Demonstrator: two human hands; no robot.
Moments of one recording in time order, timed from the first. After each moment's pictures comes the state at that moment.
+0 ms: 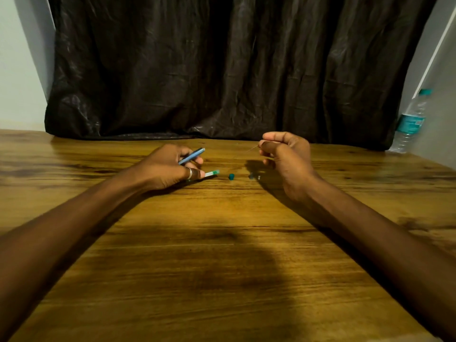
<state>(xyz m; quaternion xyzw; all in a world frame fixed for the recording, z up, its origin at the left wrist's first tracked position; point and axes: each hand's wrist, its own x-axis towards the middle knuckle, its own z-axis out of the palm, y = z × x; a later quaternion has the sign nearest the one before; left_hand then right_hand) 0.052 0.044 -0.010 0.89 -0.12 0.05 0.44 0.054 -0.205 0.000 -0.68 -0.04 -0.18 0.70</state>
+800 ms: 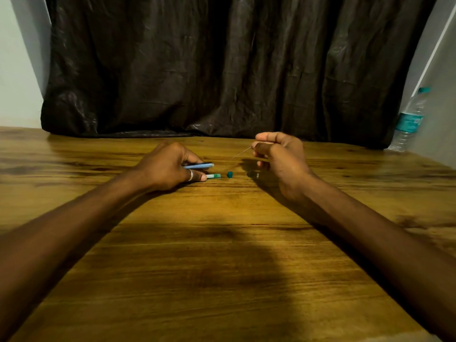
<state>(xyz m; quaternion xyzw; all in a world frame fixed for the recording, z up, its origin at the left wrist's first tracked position) 0.051 0.039 -0.012 0.93 -0.20 0.12 0.27 0.052 -0.201 -0.001 -0.70 -0.03 -0.14 0.70</state>
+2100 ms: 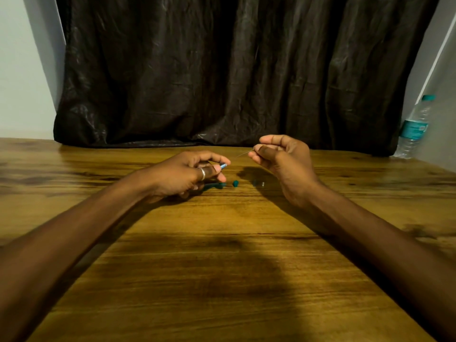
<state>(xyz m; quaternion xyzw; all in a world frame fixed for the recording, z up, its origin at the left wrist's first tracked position) 0.031 0.024 0.002 0.83 -0.19 -0.05 0.53 0.051 -0.194 0.005 -0.61 -0.10 -0.13 0.78</state>
